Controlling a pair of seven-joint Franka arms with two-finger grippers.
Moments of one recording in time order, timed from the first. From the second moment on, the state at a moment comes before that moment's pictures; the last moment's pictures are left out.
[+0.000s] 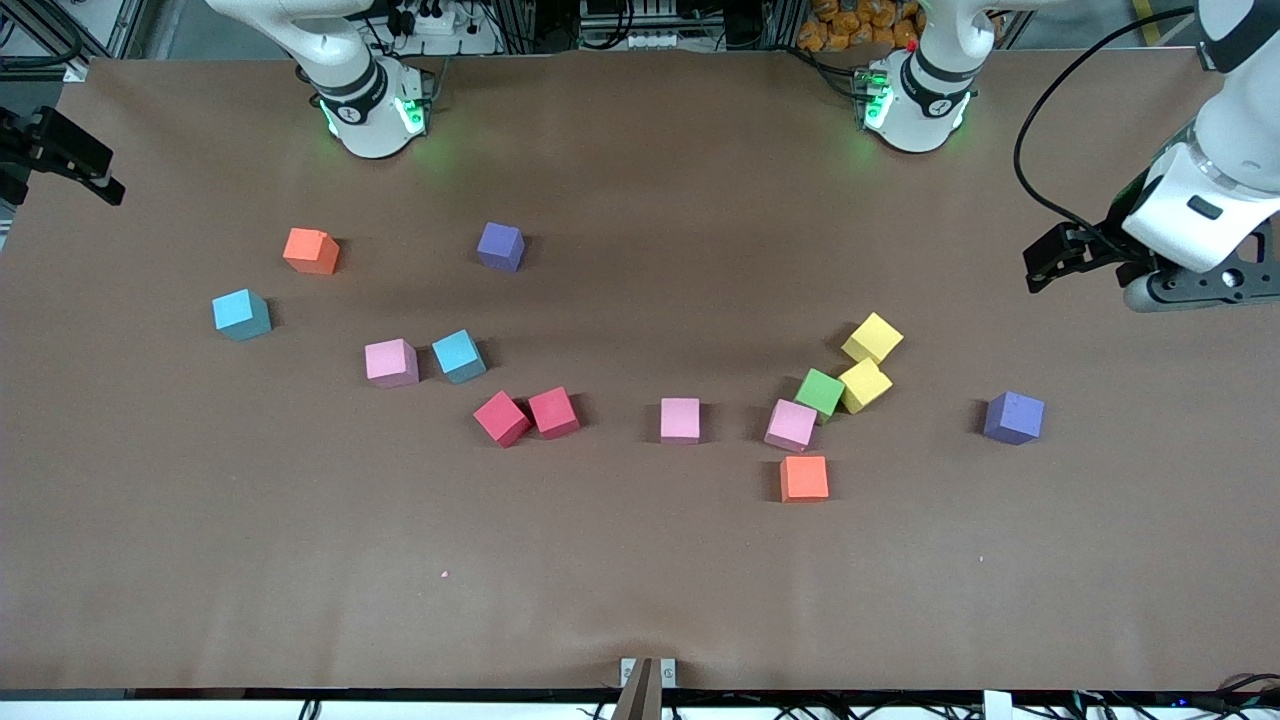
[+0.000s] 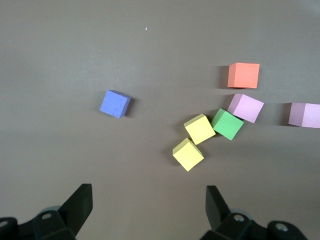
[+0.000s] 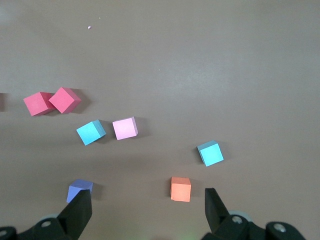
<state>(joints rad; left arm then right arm) -0.07 0.03 -0.10 -1.57 0.03 1.61 -0.22 0.04 -0.11 -0.06 -1.53 0.00 1.44 0.01</state>
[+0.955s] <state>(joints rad) -0.29 0.27 -0.11 -1.56 0.01 1.77 -0.44 0.04 -0.11 -0.05 -1.54 0.00 1.45 0.01</state>
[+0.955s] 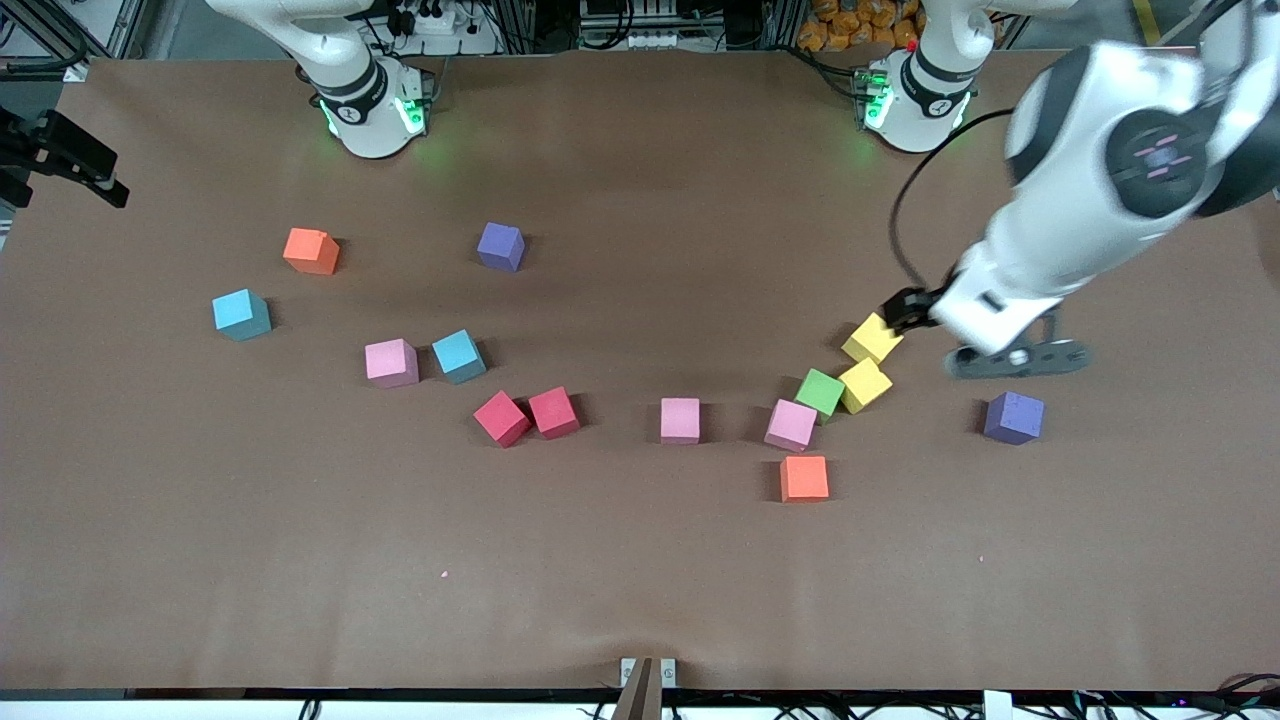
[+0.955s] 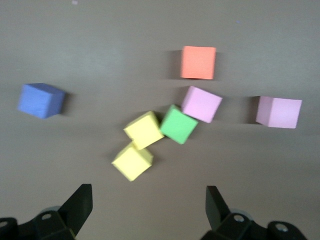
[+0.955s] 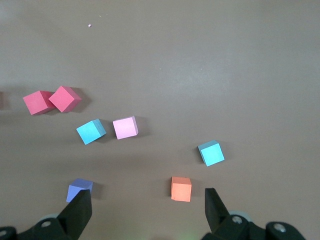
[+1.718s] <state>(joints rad) -0.51 0.59 -0.11 -1.51 0.01 2.10 -0.63 0.04 -0.11 -0.05 -1.62 0.00 1.52 0.01</state>
